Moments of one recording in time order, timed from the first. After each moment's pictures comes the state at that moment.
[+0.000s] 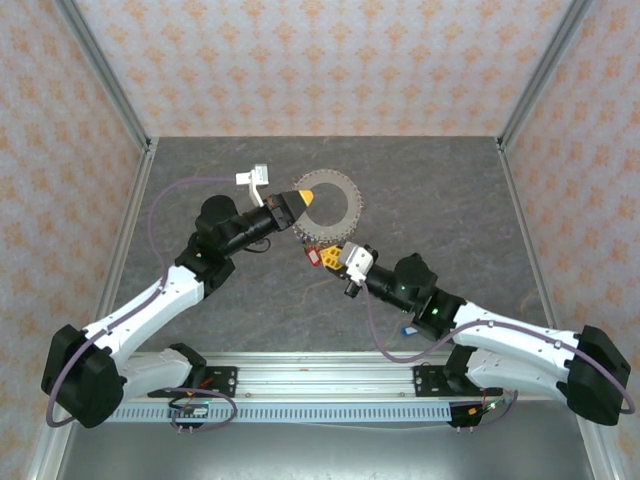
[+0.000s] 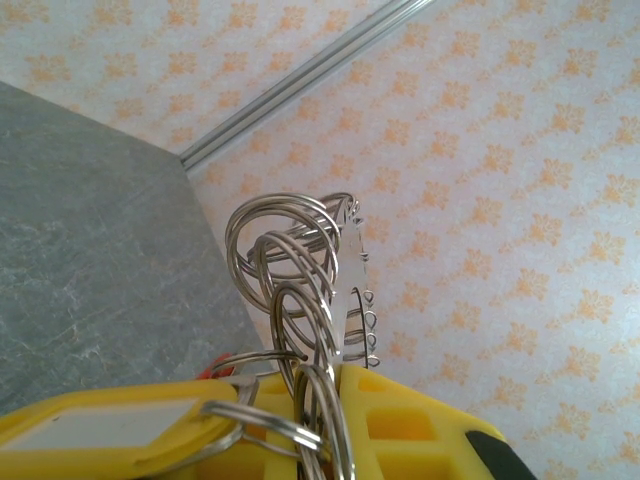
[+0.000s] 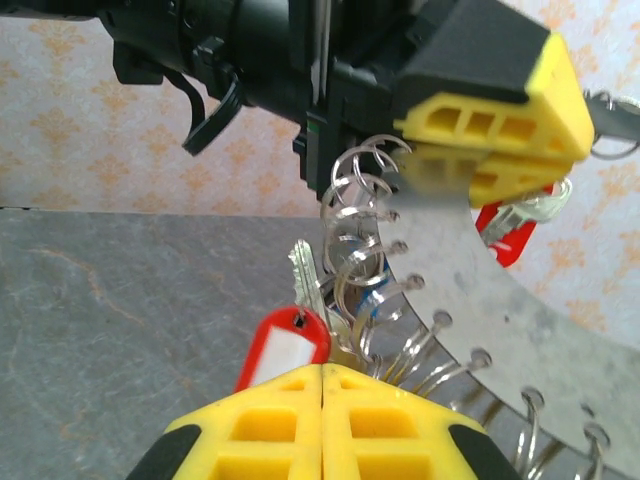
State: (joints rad) left arm -0.49 1.14 0.79 0.38 0.39 -0.99; right arm 0.98 0.97 0.50 0.47 -0.04 -0.35
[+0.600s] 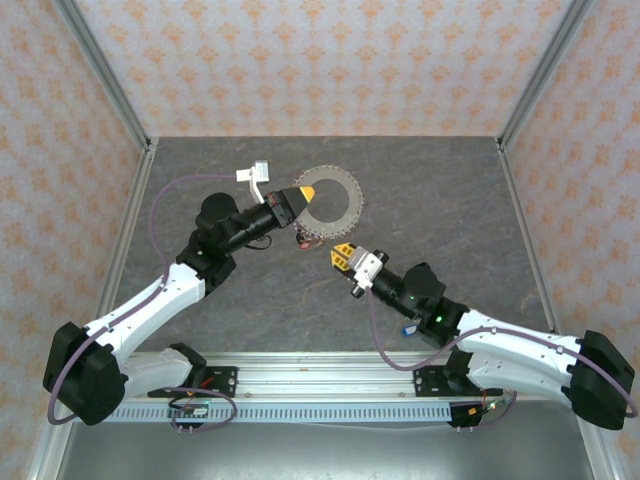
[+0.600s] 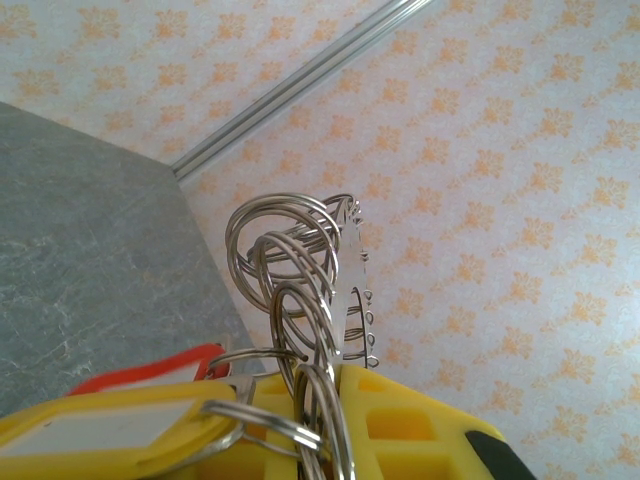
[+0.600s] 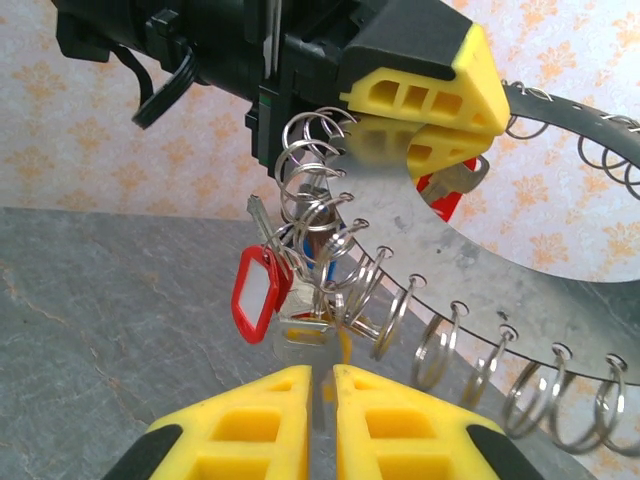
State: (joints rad) left arm -0.49 1.15 0.81 0.40 0.39 -0.99; right arm 0.98 0.91 0.41 0.56 0.07 -0.41
